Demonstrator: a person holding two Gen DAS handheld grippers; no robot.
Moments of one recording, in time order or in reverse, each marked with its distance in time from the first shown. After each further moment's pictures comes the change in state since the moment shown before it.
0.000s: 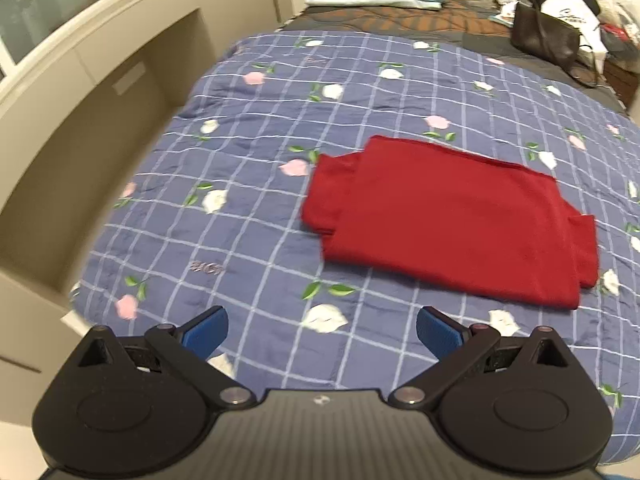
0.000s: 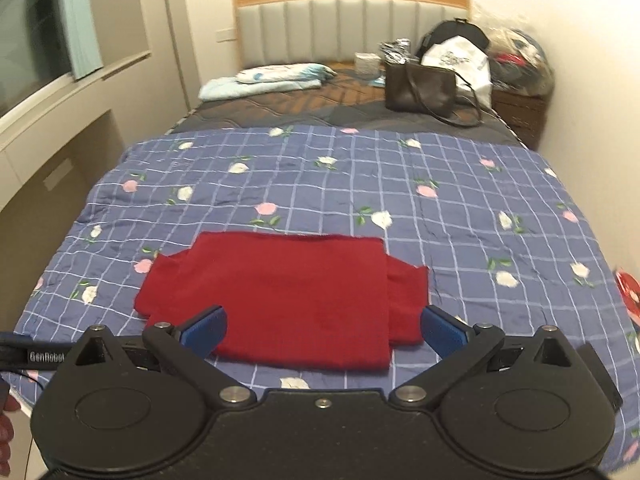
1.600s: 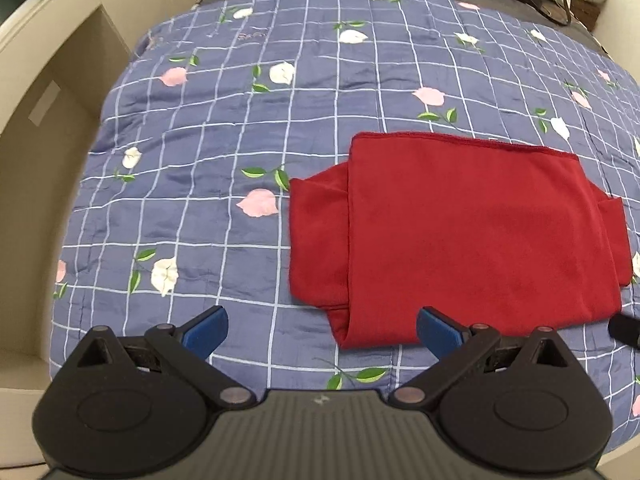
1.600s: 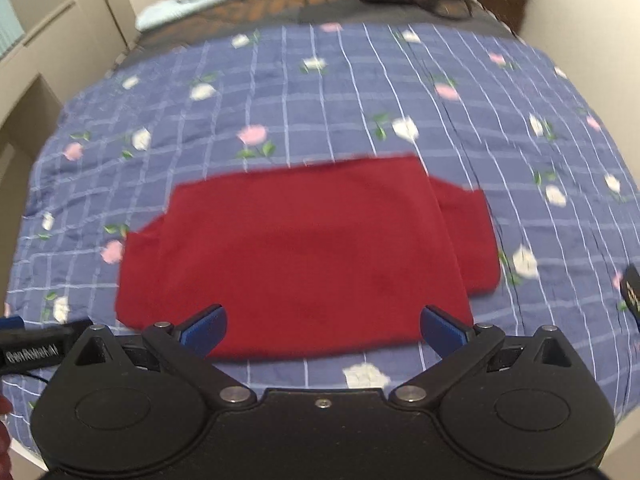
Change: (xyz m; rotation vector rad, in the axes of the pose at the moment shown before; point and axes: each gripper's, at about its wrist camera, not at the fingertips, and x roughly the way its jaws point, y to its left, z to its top) left arm 0.153 0.013 0.130 0.242 0.147 -0.146; right arm 0.164 0.082 0.029 0.191 0.368 -0.153
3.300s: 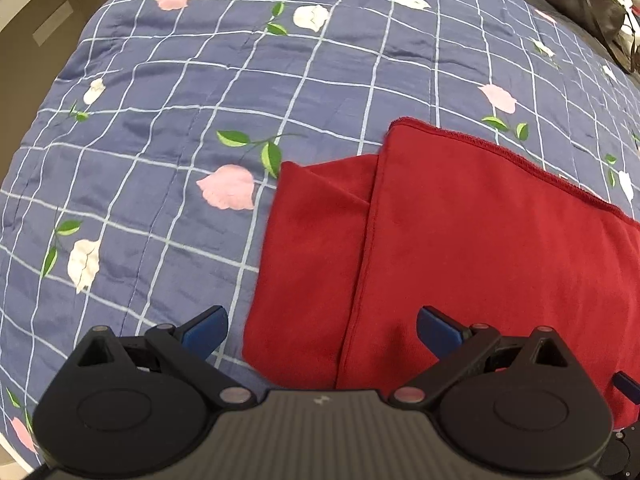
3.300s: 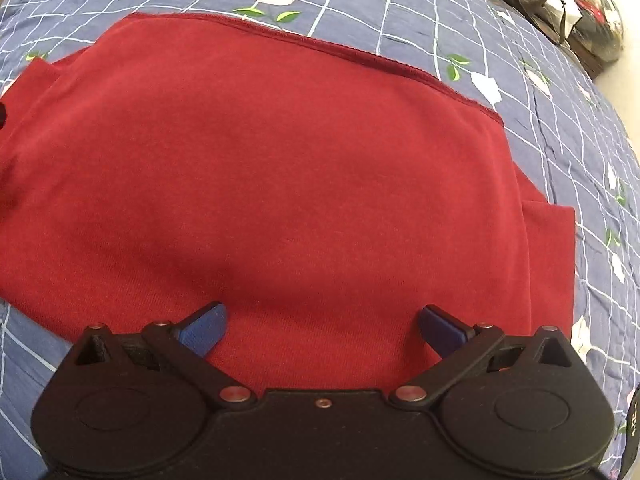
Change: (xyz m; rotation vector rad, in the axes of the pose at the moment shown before) left arm 0.132 0.010 0.036 -0.228 0.061 -0.046; right arm 0.198 -0.005 -0.020 -0.416 0.032 -0.126
